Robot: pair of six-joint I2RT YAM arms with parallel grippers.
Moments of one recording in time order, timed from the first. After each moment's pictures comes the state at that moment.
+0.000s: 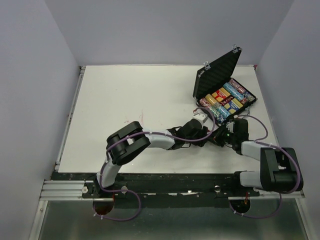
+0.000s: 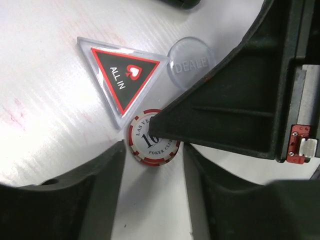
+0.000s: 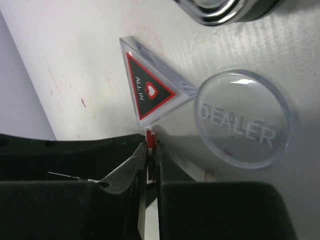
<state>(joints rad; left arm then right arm) -1.08 2.06 1.20 0.28 -0.06 -0.55 -0.01 1.34 0.30 0.23 -0.53 0.80</state>
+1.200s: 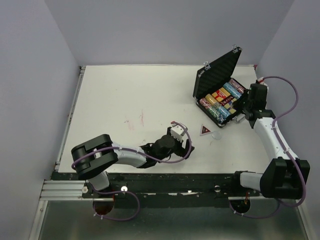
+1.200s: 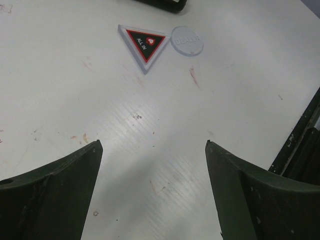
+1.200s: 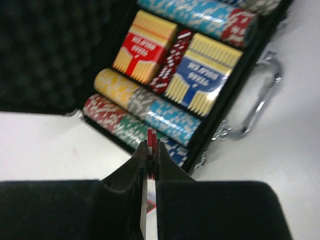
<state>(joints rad) -1.15 1.62 0.61 0.69 -0.21 -0.40 -0.06 1.23 0.91 -0.29 0.02 0.48</state>
